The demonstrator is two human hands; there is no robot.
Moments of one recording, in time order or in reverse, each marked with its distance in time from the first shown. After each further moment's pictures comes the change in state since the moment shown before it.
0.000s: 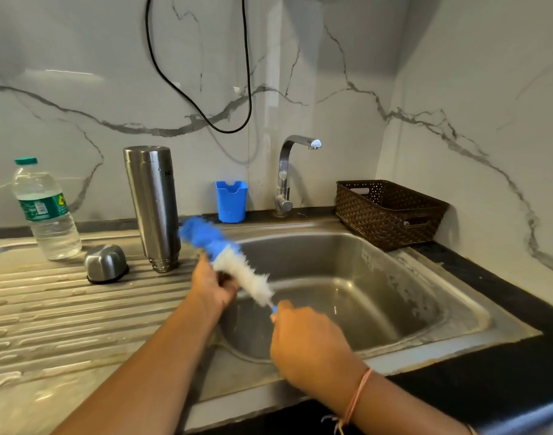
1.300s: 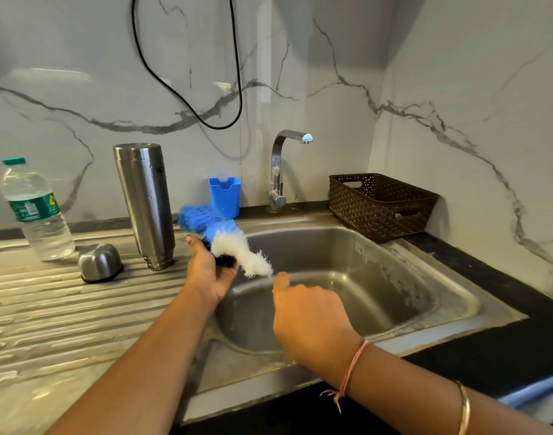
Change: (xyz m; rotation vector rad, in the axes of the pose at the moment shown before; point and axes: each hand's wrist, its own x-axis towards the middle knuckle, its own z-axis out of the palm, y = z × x) left_hand 0.002 0.001 0.006 0.134 -0.050 0.080; right_hand 0.005 0.008 -0.007 -0.301 0.148 -0.168
